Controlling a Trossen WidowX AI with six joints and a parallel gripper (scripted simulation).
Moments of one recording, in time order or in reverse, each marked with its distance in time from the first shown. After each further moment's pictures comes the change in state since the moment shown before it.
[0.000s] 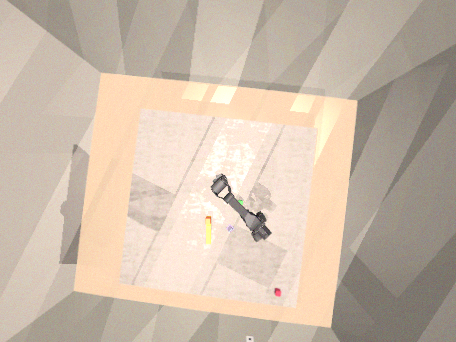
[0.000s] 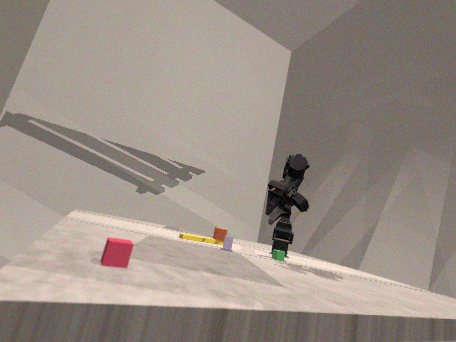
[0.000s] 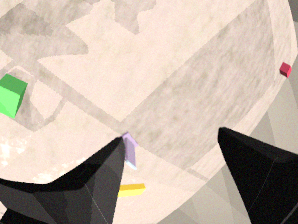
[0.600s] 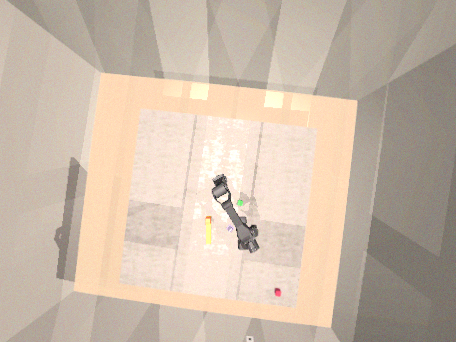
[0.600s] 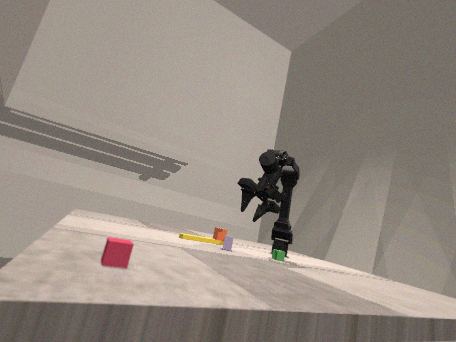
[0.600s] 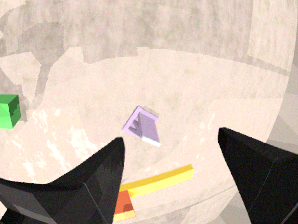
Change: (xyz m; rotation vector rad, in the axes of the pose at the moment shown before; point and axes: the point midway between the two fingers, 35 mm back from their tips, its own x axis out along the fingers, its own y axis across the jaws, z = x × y) arm 0.023 -0.002 -0.069 0.452 0.029 0.134
